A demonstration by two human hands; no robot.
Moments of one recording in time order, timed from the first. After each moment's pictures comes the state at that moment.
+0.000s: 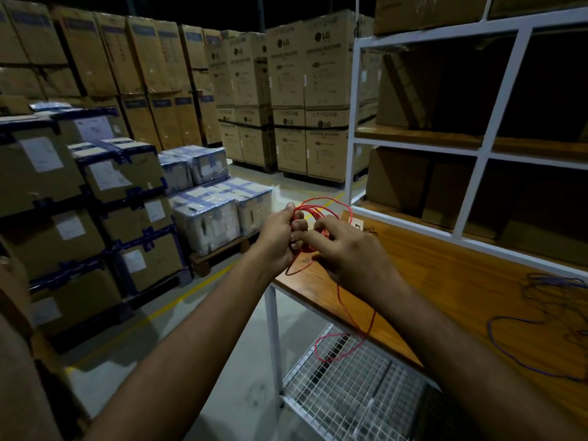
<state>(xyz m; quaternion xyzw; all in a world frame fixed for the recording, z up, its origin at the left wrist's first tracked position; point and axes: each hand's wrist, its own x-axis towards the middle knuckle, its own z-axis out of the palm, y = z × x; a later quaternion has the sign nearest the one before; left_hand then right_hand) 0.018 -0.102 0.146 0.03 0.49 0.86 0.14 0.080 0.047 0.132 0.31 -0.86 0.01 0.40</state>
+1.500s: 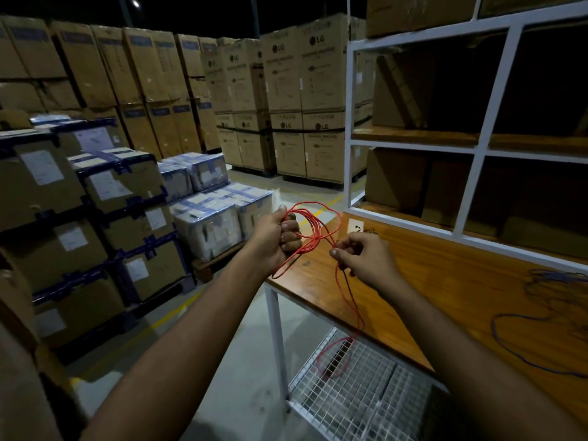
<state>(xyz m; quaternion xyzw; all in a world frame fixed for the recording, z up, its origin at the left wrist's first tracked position) 0.005 -0.112 0.149 0.02 0.45 0.87 0.18 0.044 0.073 0.097 0.03 -0.87 0.46 0.18</state>
